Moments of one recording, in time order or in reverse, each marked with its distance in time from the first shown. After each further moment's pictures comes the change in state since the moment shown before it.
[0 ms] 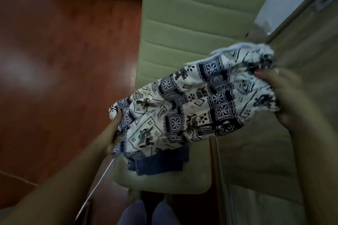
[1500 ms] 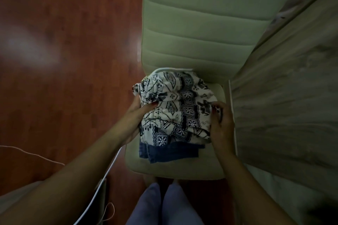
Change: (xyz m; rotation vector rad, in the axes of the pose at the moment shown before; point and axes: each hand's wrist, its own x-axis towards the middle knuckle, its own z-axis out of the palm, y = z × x) left_hand 0.039 -0.010 0.020 0.196 -0.206 0.185; right_hand -0.032 0.212 0.143 -0.197 0.126 -0.134
